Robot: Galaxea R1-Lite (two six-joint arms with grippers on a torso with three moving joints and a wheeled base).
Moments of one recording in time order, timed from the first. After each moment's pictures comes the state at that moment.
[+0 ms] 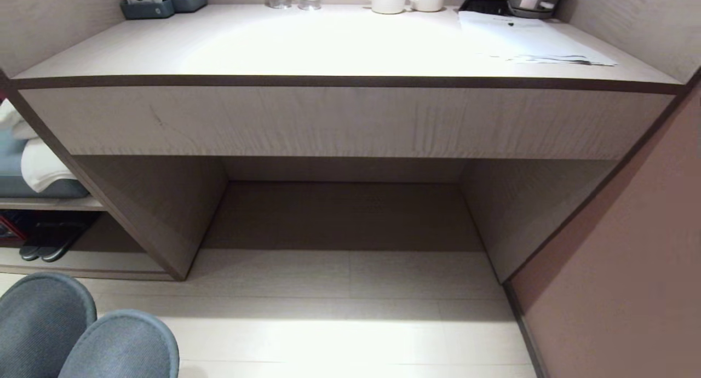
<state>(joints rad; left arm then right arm) -0.01 0.00 0.00 0.01 0.00 0.06 -0.01 0.00 0.00 -0.01 0.00 -0.02</state>
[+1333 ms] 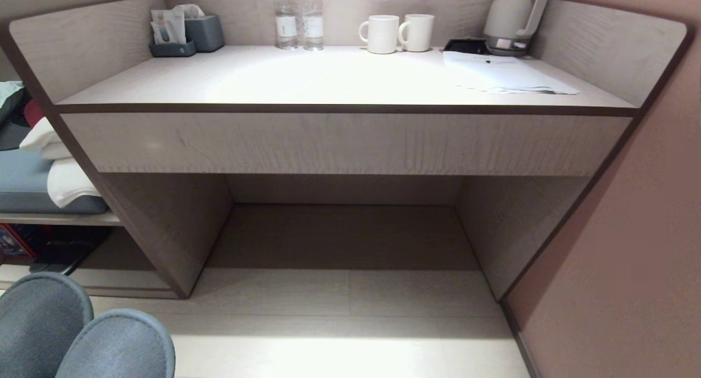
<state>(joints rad) -0.01 0.00 0.00 0.01 0.02 -0.02 -0.01 0.00 0.00 -0.01 0.00 -0.02</state>
